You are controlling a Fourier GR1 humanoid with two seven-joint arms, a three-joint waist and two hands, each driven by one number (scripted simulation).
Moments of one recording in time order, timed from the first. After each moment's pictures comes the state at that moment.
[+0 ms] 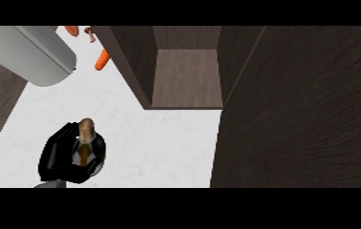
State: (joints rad) left arm -0.04 0.13 0.24 -1.09 0.07 -0.32 -0.65; right arm -0.08 -0.07 0.11 -2.49 -0.06 0.07 0.66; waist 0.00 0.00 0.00
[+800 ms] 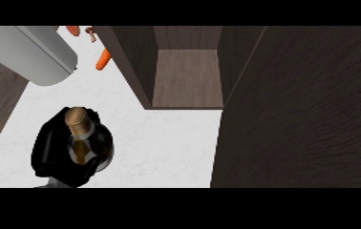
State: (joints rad) left arm 0.02 0.04 0.12 -1.62 0.19 -0.27 -0.30; right arm -0.09 -0.06 0.09 -2.48 -0.07 0.08 0.66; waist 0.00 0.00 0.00
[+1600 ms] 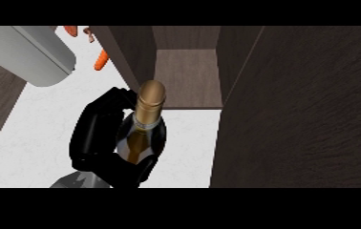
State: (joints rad) left arm -0.13 0.00 -0.25 -1.85 0.17 0.10 0.01; right arm -0.07 -0.05 0.08 -2.48 -0.07 0.10 0.64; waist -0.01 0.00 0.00
